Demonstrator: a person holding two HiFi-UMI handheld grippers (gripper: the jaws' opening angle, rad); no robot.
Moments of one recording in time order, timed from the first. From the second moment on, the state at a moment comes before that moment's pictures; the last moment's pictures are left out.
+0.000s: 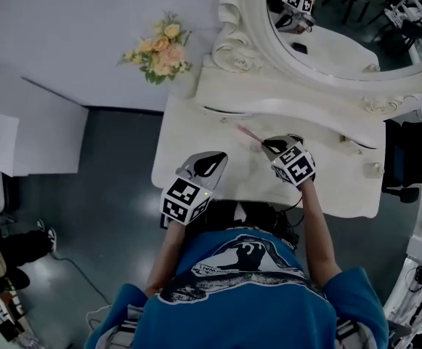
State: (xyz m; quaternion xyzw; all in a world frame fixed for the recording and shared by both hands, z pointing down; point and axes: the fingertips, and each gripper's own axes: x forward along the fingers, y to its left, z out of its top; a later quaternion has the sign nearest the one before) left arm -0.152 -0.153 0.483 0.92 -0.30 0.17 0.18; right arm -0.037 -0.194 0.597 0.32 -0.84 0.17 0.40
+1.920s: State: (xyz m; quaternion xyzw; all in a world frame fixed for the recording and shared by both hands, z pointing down) left arm 0.039 -0.093 0.490 0.92 -0.29 0.22 0.17; right arm 0.226 -0.117 0.644 0.51 -0.75 0.31 0.28
